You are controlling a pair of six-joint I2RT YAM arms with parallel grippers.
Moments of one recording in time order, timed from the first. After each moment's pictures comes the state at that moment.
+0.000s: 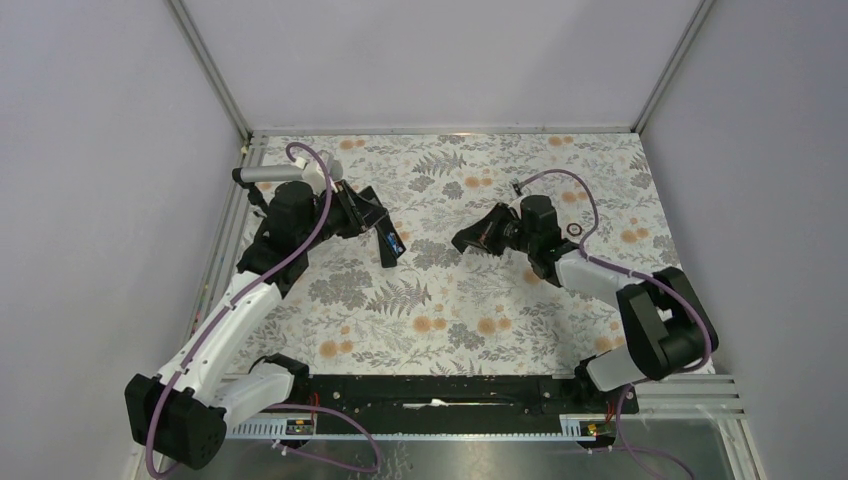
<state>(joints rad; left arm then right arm) -0.36 1.01 0.89 -0.19 0.30 -0.68 0.43 1.45 0.70 0.29 -0.42 1.10</state>
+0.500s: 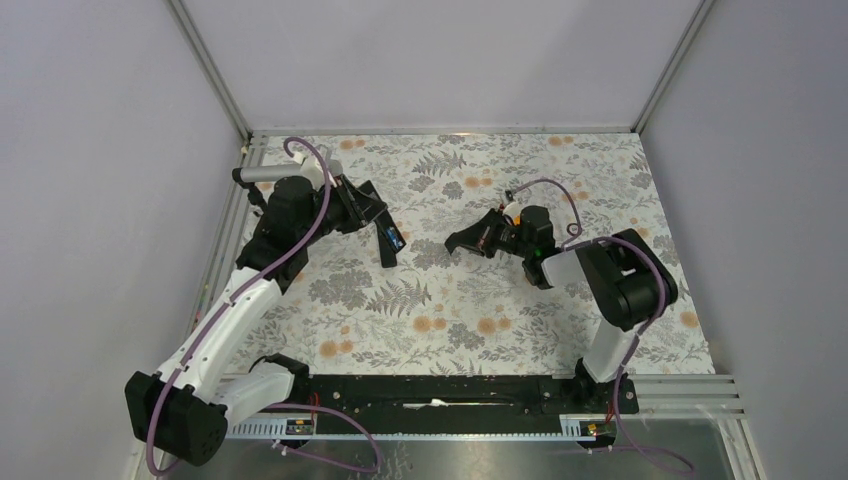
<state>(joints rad) -0.36 1.03 0.93 -0.20 0.28 -0.69 0.39 1.75 0.63 0.87 -0.63 1.19</state>
